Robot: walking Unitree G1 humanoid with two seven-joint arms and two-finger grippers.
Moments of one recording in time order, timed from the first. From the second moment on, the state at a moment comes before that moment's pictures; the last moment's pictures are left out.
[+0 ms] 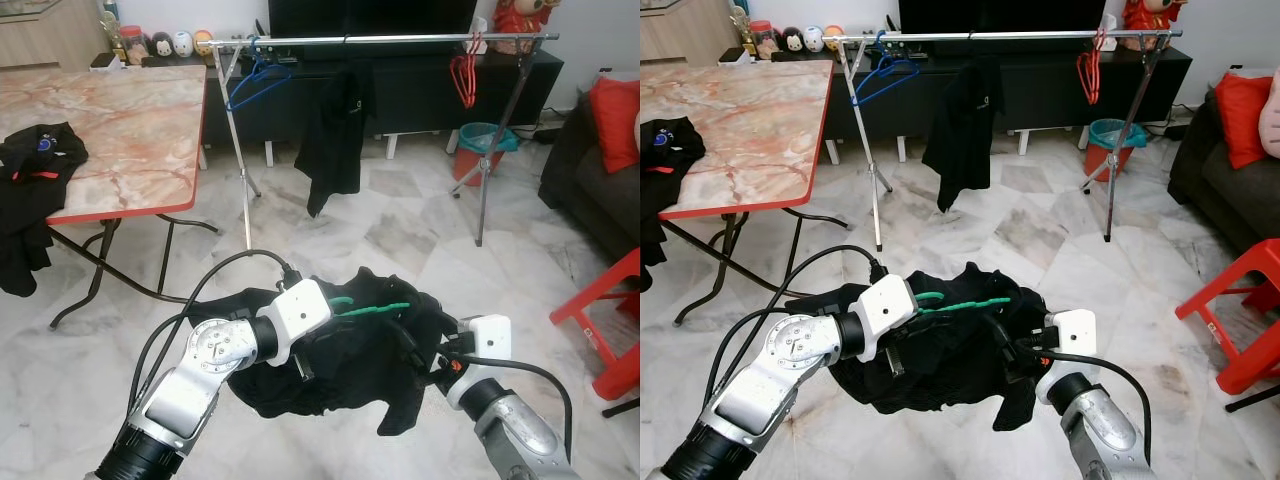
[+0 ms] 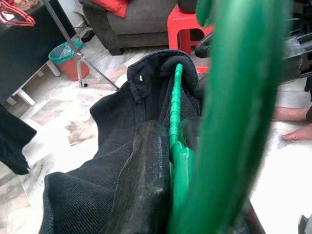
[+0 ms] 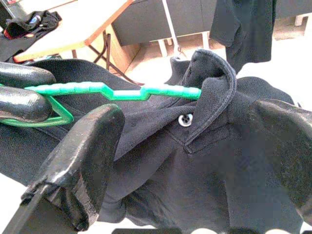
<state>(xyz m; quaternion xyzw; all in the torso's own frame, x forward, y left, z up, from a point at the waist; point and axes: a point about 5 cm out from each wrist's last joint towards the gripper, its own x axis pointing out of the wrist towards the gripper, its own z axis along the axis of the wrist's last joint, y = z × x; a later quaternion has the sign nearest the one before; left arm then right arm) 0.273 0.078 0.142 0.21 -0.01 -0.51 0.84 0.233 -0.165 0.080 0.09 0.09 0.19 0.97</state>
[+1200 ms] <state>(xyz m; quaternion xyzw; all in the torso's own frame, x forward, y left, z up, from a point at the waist) 0.272 0.075 0.142 0.20 -0.01 -0.51 0.84 0.250 -0.176 0.068 0.06 0.09 0.12 0.99</state>
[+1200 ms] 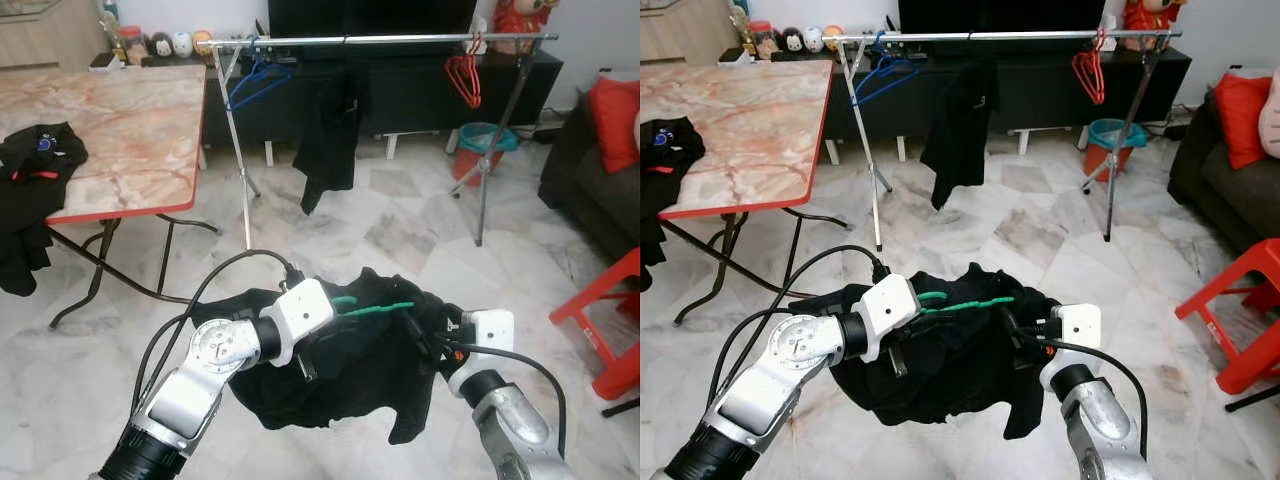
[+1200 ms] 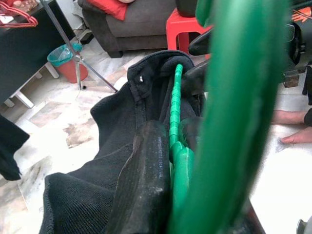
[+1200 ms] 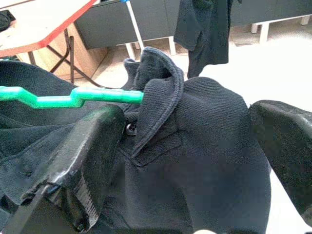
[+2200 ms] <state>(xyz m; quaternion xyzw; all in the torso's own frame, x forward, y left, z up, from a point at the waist) 0.272 0.072 0.143 0.20 -0.02 -0.51 0.84 0.264 -0.171 0.062 0.08 0.06 0.10 0.99</state>
